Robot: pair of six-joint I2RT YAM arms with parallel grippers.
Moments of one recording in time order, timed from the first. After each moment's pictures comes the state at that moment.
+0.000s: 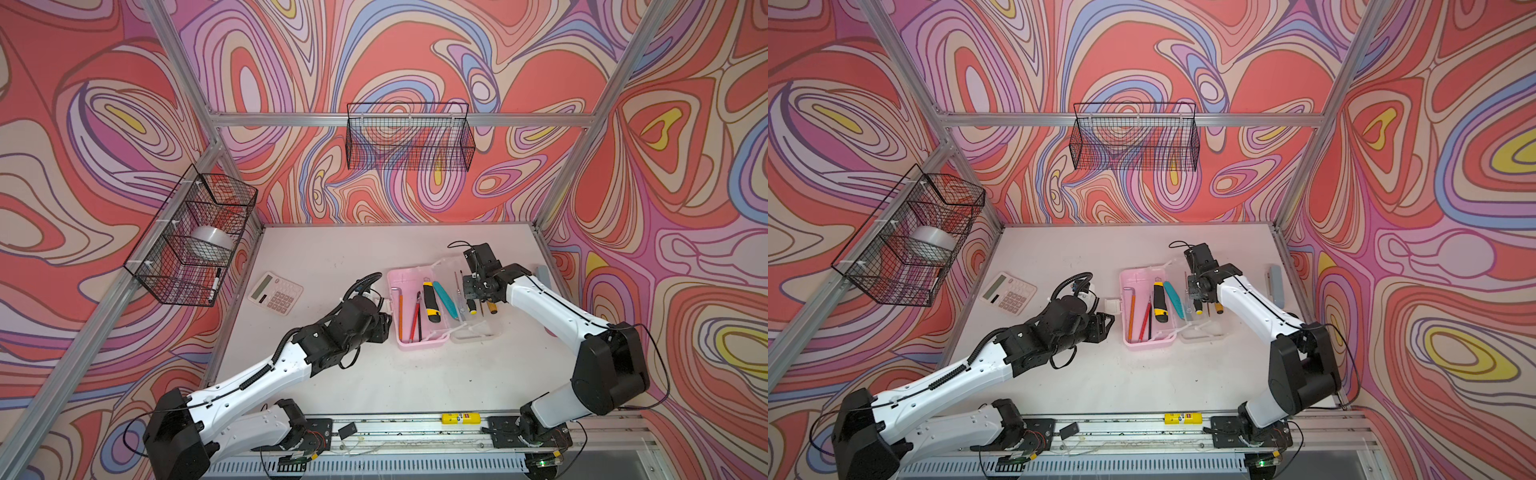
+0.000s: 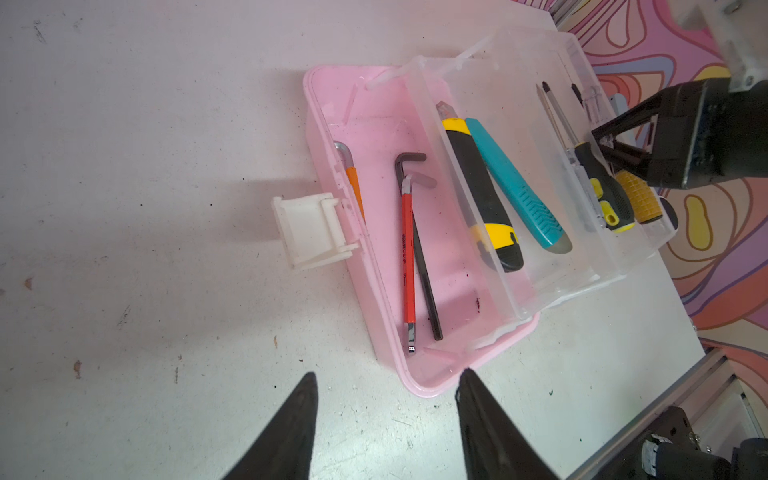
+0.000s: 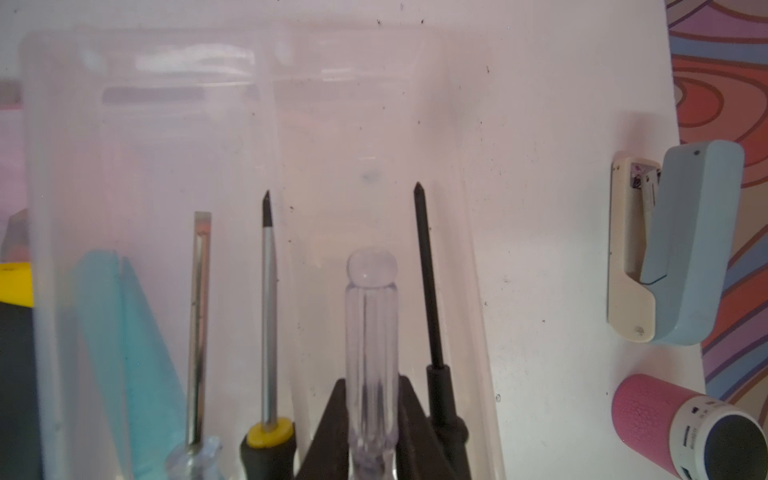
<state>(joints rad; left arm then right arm) -0.84 1.08 0.78 -0.40 -0.17 -0.68 0.37 1.54 1.17 -0.71 0.30 0.28</state>
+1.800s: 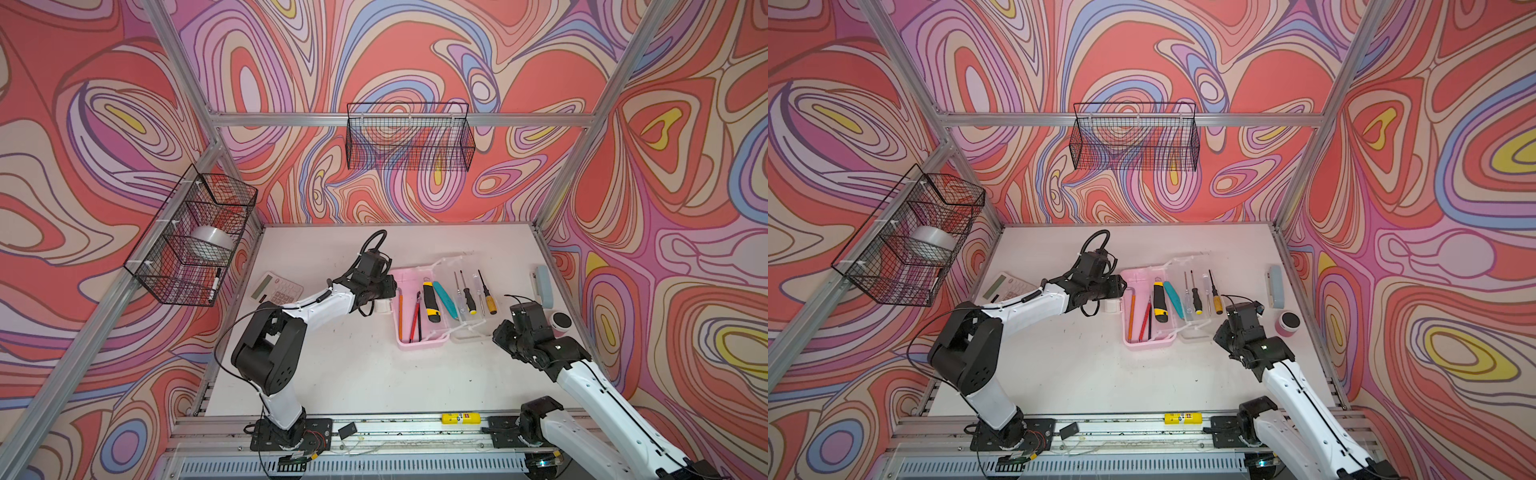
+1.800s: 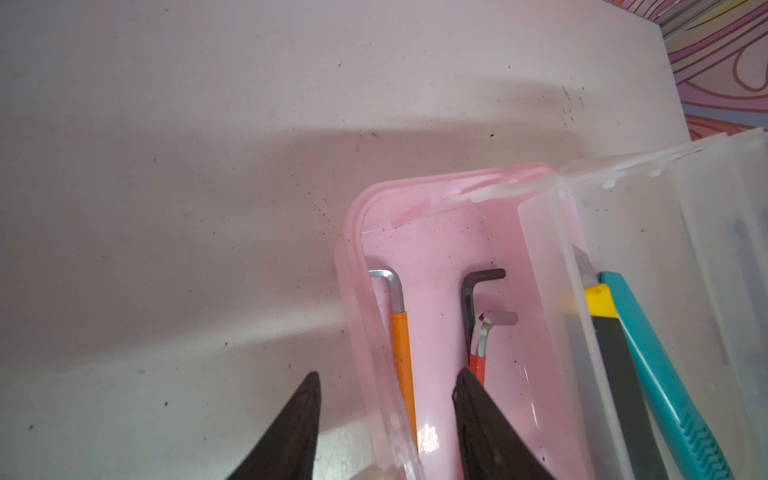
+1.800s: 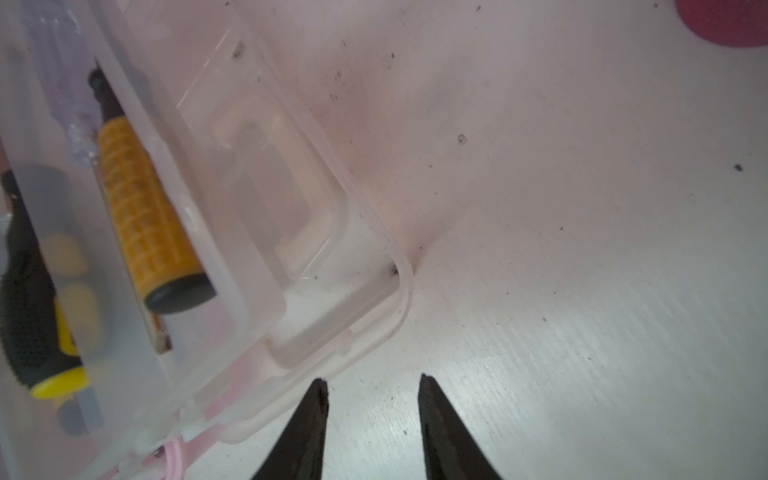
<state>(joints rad) -0.54 1.76 1.14 -0.18 0.06 -0.58 0.24 0.82 0.56 -0.70 0.09 0.86</state>
